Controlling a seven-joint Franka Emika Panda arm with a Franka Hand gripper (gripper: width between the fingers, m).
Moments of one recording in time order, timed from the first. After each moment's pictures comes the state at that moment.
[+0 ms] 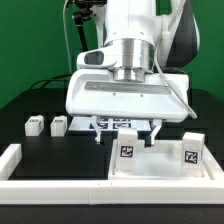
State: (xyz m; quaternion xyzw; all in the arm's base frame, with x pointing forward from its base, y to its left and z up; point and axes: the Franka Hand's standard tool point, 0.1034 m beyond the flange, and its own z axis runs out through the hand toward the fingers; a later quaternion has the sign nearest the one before) arm 0.611 0.003 0.072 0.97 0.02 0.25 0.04
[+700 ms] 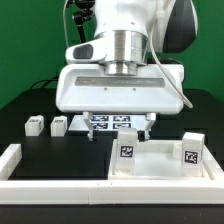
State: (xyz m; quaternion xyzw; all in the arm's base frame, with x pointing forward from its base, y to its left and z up) arm 0.619 -0.009 0.083 0.99 -0.01 0.15 0.00
